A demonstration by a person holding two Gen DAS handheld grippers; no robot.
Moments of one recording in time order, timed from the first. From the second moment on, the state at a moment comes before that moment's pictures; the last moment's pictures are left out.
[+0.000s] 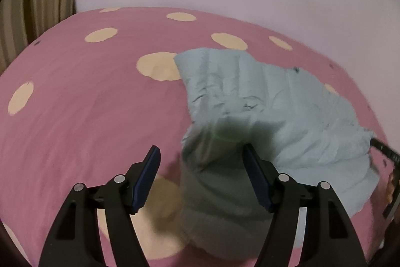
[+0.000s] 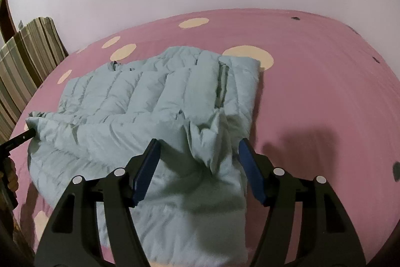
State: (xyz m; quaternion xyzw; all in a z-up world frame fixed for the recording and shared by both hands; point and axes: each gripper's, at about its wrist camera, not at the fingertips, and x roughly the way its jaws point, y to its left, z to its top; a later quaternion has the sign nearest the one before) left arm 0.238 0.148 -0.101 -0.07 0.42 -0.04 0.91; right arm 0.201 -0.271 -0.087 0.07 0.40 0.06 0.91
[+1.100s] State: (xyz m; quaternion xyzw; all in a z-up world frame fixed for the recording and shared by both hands) left arm 0.358 0.085 -0.030 0.05 0.34 0.05 0.94; right arm 0.300 -0.263 -0.022 0.07 0.33 0.03 0.94
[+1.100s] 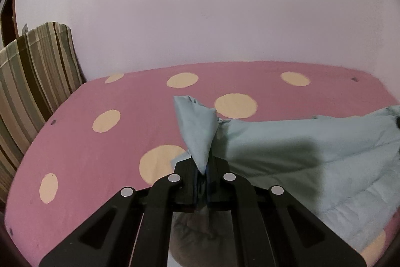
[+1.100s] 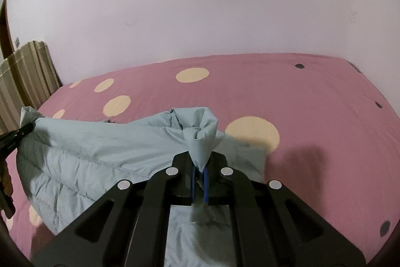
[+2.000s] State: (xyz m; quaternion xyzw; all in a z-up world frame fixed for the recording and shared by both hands) left arm 0.439 0.064 -0.154 0.16 0.43 0.16 0.88; right arm 0.391 -0.244 -0.139 0.05 0.43 -0.03 0.90
